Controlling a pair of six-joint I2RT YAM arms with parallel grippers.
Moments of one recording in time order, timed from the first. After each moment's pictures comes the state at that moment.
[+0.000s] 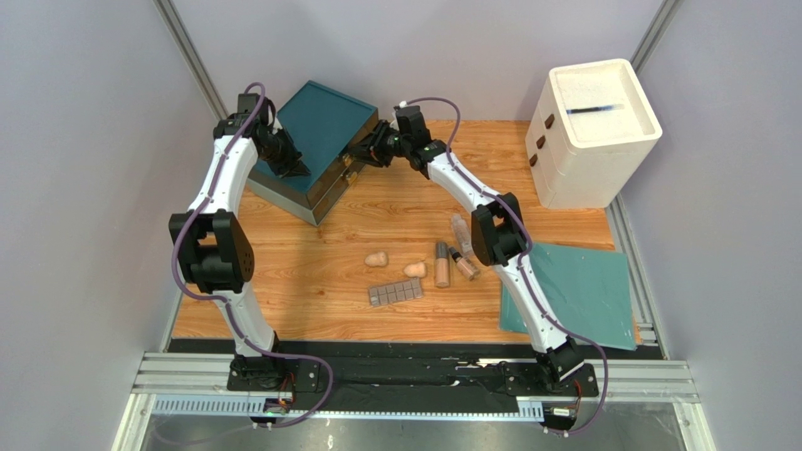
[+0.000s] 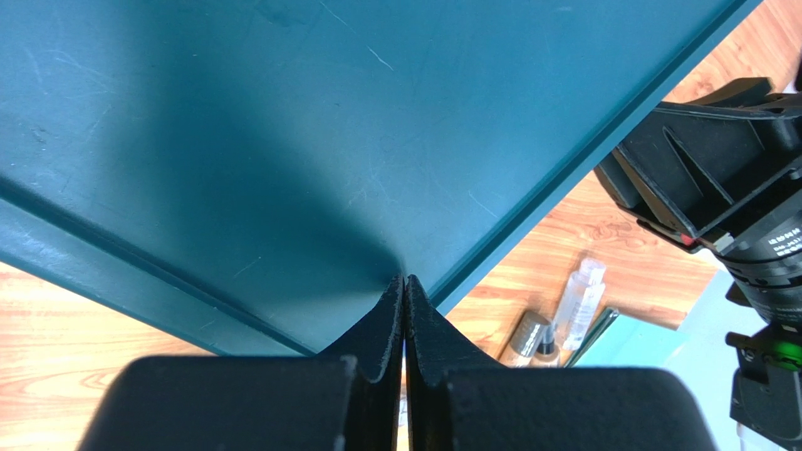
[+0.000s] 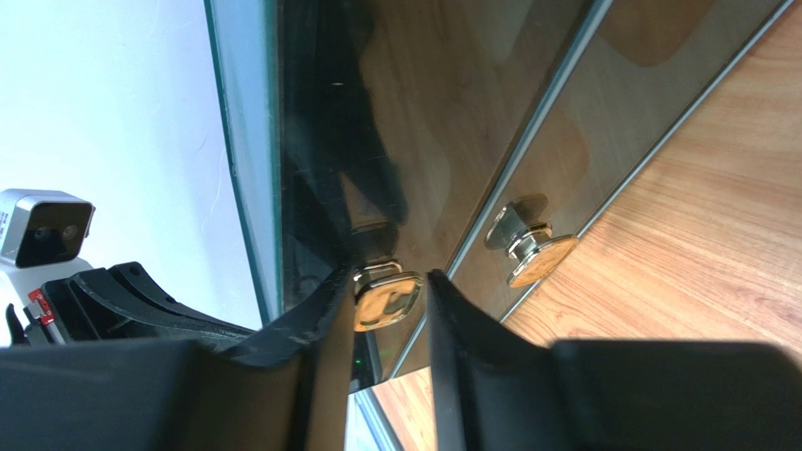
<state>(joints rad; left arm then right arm) 0.03 1.87 1.77 -0.92 0.29 -0.55 0.54 2.67 2.47 -0.21 -0.49 1.15</state>
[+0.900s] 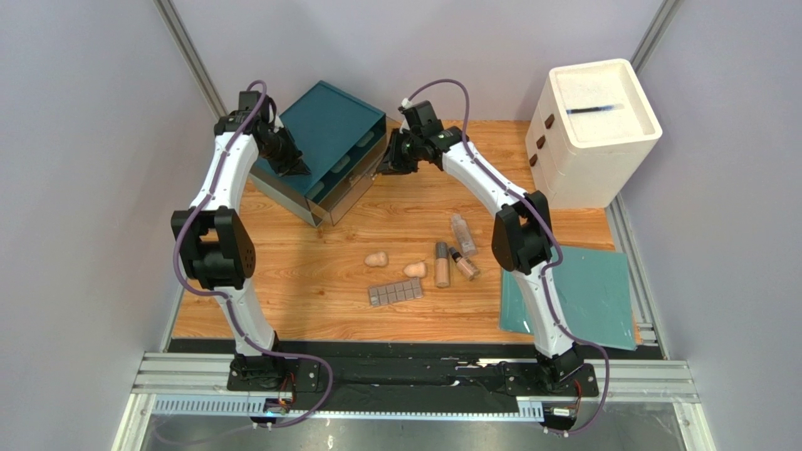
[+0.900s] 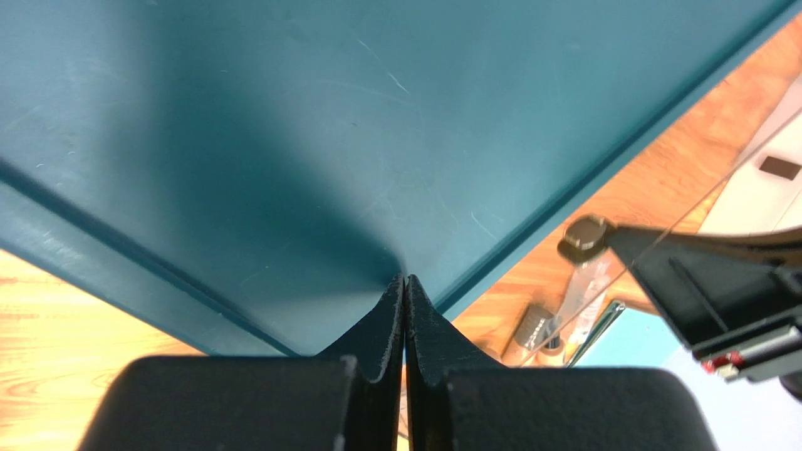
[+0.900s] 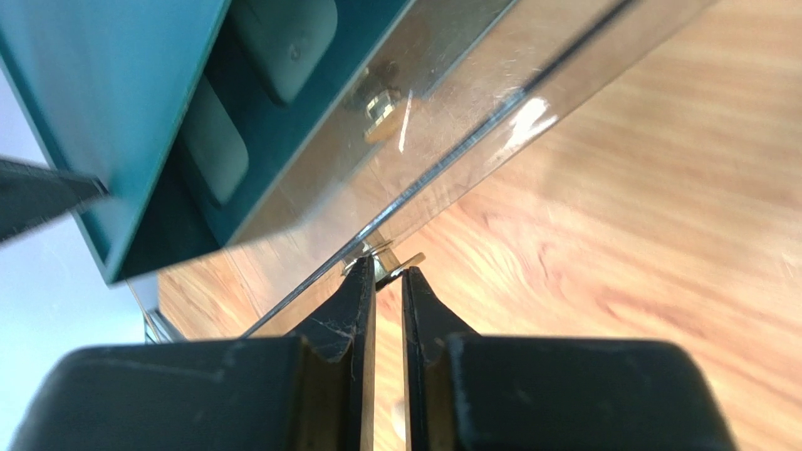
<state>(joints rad) 0.03 1.90 1.82 -0.95 0.29 -0.52 0.55 2.36 2.25 -0.63 -0.31 0.63</state>
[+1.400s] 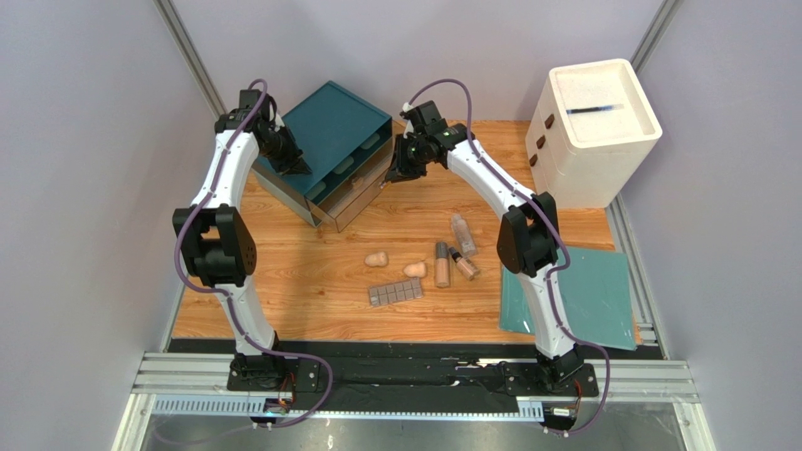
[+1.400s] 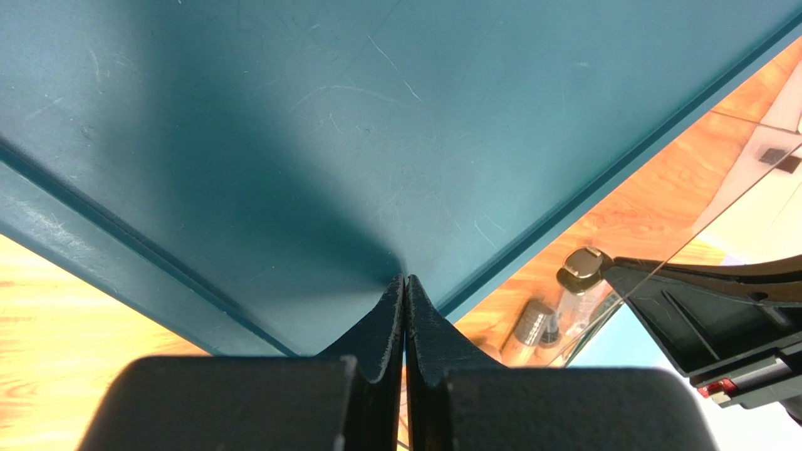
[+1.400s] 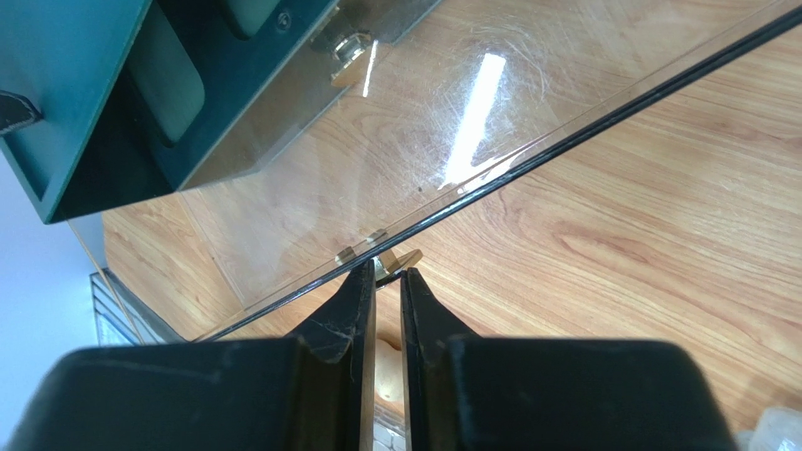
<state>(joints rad) 0.03 1.93 1.85 -0.98 0.31 -0.51 0.54 2.29 2.20 -0.77 -0.30 0.52</state>
